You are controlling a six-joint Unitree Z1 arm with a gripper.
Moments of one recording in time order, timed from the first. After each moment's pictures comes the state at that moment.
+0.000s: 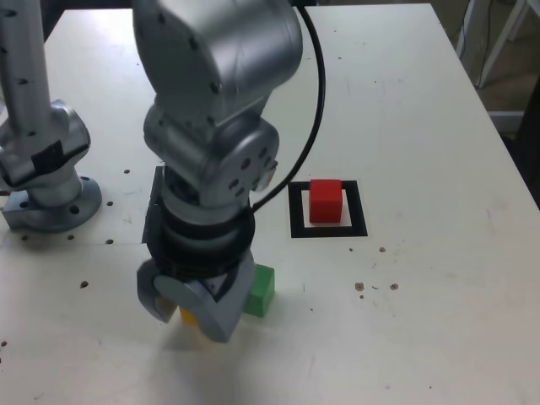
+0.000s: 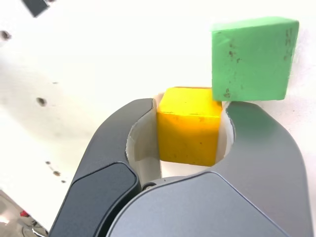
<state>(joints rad) -0.73 1.97 -1.36 1.20 -0.01 -0.36</state>
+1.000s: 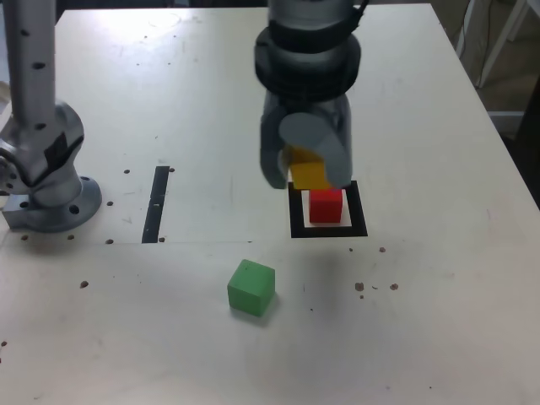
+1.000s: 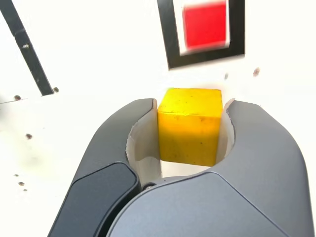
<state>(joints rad) -0.33 1.93 -1.71 1.43 0.15 -0.27</state>
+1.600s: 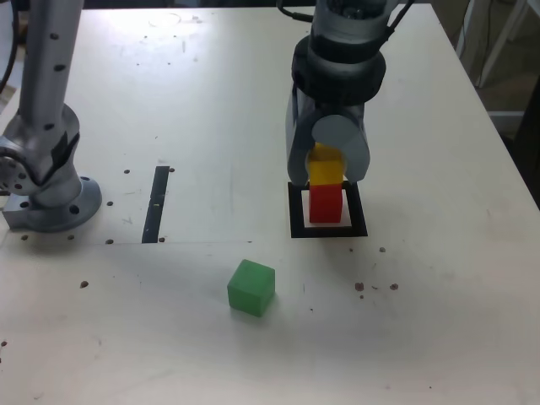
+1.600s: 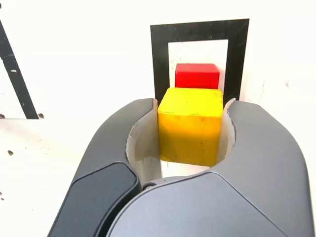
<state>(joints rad) -0.18 2.03 -1.71 1.39 0.12 -0.21</state>
